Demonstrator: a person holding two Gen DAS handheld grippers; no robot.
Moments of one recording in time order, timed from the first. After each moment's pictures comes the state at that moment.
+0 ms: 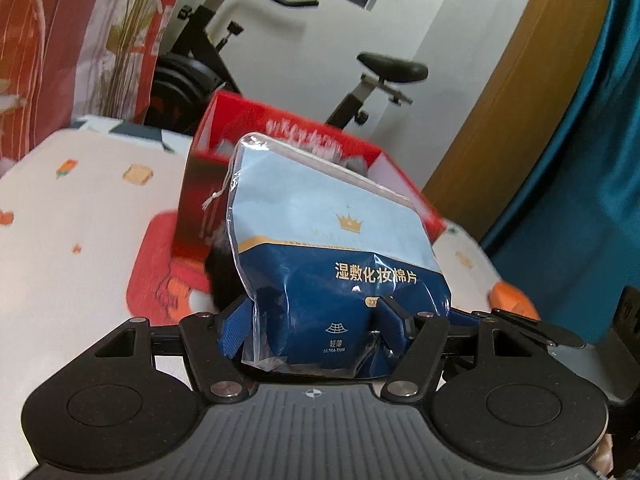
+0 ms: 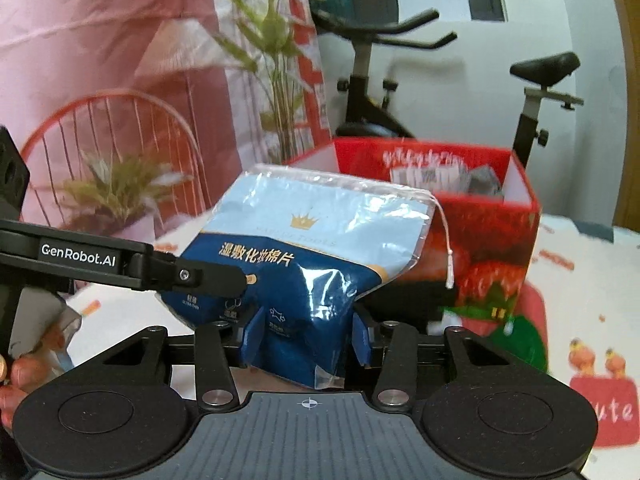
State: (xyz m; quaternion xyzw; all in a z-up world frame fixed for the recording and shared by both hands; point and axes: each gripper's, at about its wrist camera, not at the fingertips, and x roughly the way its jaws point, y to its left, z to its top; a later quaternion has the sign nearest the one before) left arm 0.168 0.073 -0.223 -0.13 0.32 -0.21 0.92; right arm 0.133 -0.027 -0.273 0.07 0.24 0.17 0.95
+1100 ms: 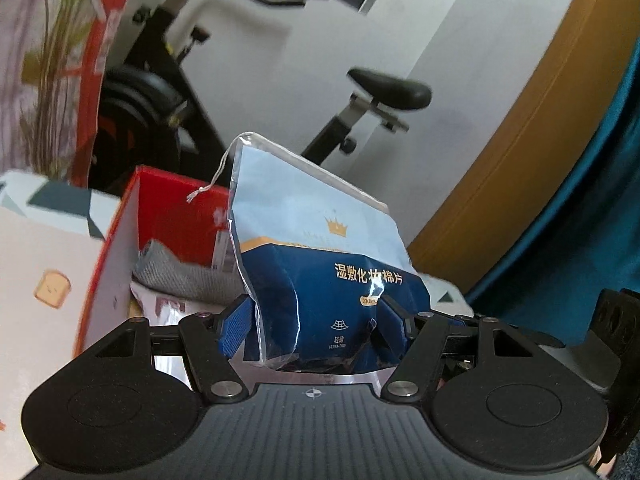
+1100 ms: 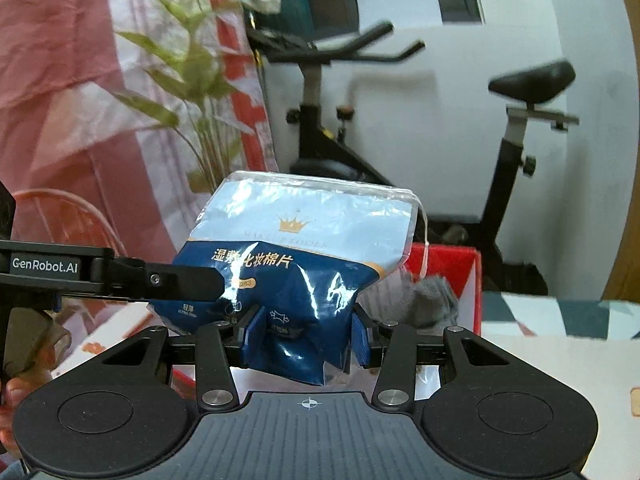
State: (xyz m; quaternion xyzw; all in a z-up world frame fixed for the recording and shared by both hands) left arm 0.343 0.021 -0.195 -0.15 0.34 -0.24 0.90; right arm 0.323 -0.122 -0.215 0.09 0.26 0.15 0.95
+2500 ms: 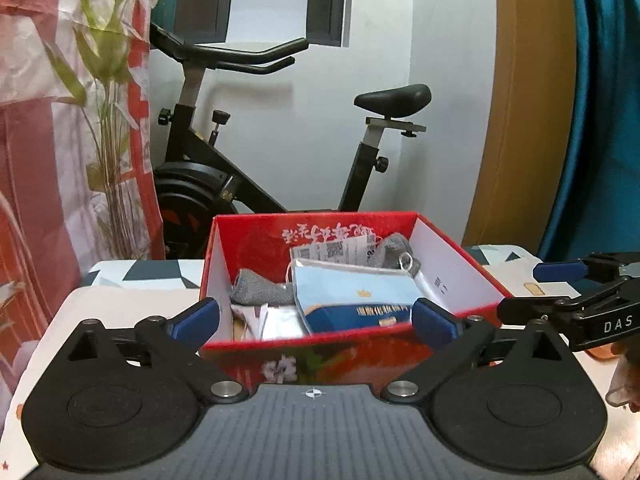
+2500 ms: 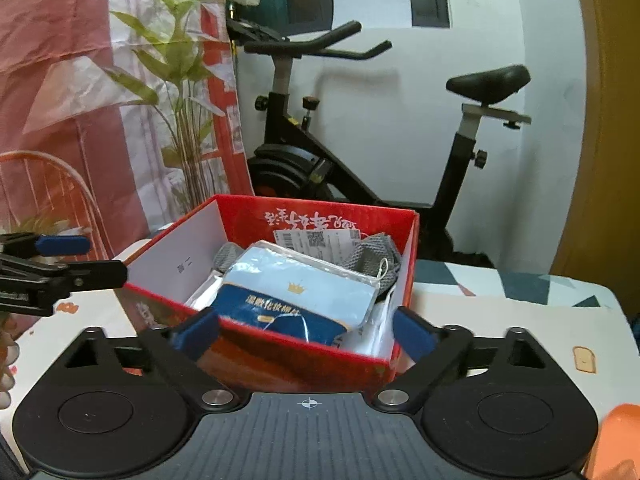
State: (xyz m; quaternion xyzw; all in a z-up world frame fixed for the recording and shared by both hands) left arm 0.242 0.029 -0.181 0.03 0.24 -0.16 0.96; right arm 0.238 -0.124 -0.224 0.06 0.26 0.09 0.96
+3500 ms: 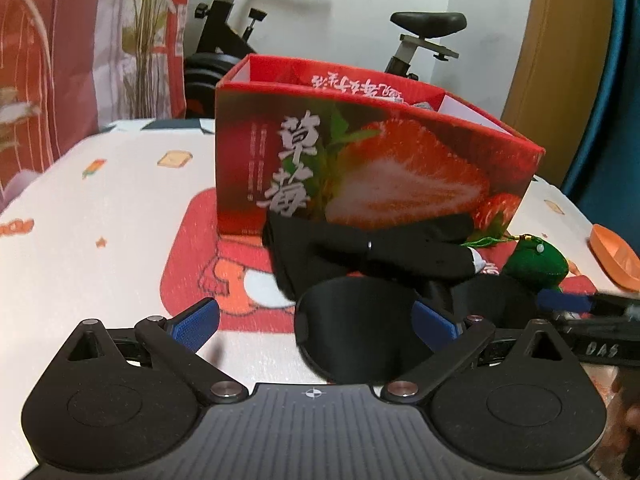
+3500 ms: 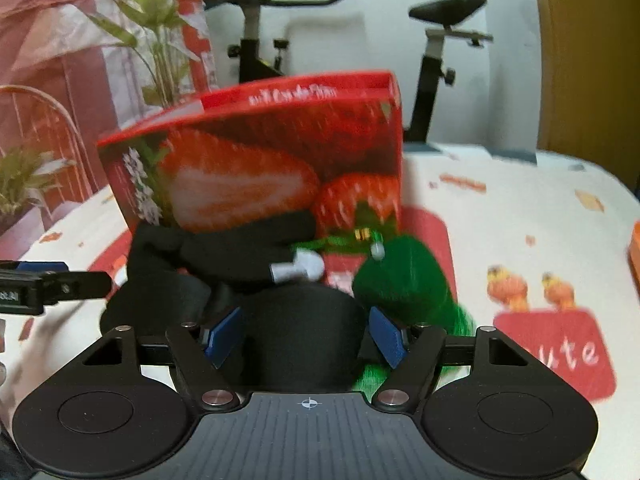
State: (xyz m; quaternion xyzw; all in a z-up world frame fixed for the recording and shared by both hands) left arm 0.193 0.058 -0.297 -0.02 0.34 -0.13 0.93; right arm 0.165 -0.094 -0.358 0.10 0.31 0.04 0.95
